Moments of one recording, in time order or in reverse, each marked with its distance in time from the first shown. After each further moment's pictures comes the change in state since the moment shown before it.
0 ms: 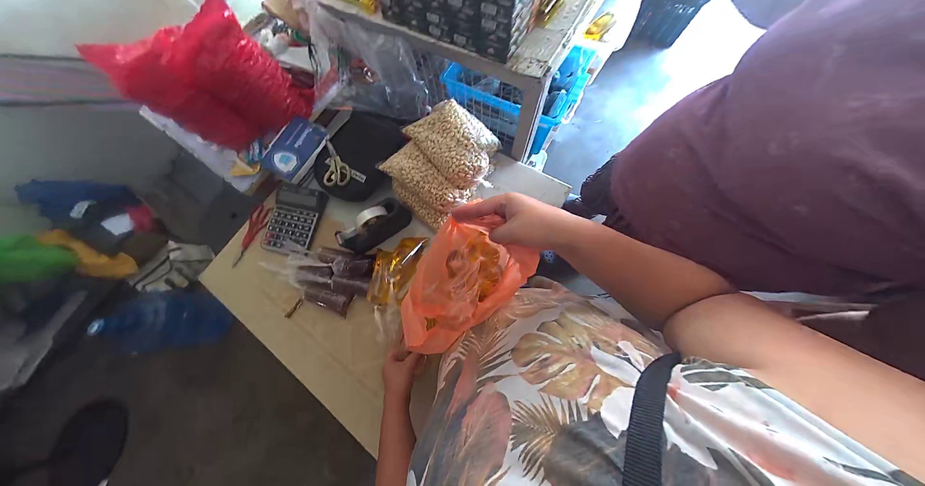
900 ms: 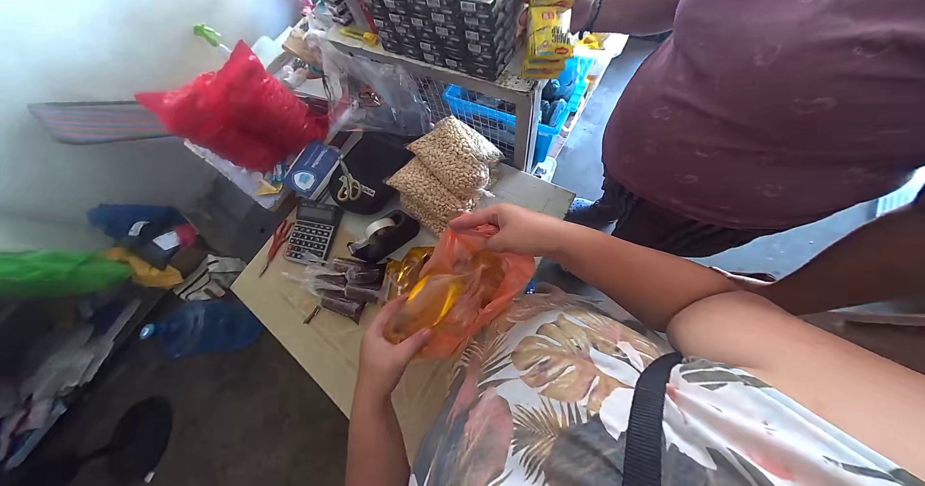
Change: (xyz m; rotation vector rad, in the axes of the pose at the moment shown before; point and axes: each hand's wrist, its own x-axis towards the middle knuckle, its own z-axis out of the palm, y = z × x) left_hand -0.097 0.172 -0.029 0.069 -0.152 0.625; right_hand -0.014 -0.002 -0.004 -0.004 -0.044 0.050
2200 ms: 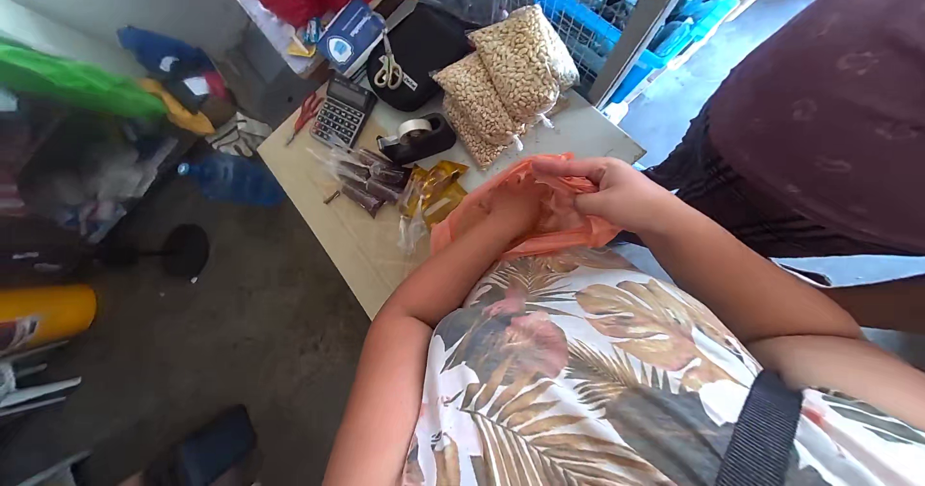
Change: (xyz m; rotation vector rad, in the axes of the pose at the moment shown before) left_hand 0.108 0.002 0.165 0.811 -0.507 0.168; right_hand -0.022 0.042 -0.010 -0.021 0.030 -0.050
